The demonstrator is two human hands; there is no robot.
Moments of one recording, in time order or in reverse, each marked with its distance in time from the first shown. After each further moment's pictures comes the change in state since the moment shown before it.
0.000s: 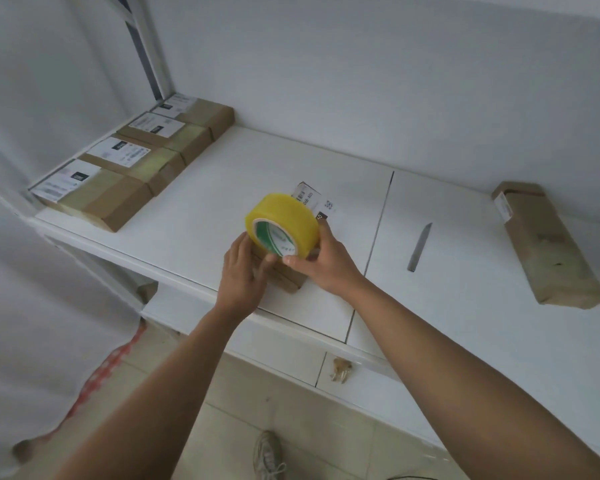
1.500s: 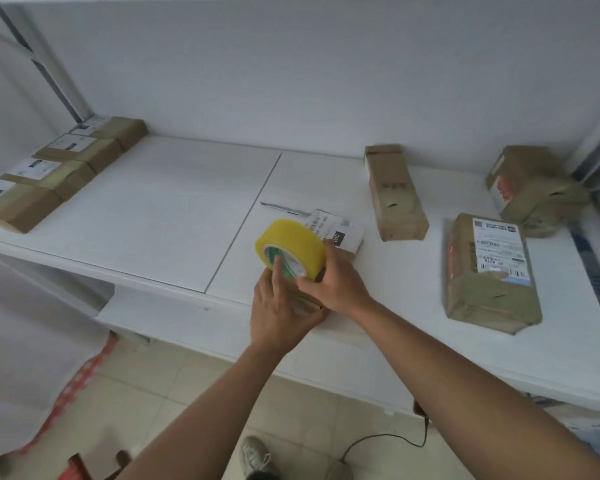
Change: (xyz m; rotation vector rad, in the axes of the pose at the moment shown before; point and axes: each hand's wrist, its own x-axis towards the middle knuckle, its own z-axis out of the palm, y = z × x) left_hand -0.182 0.231 0.216 0.308 -0.091 0.016; right_hand -0.205 0.154 -0.186 -0.104 0.193 -0.037
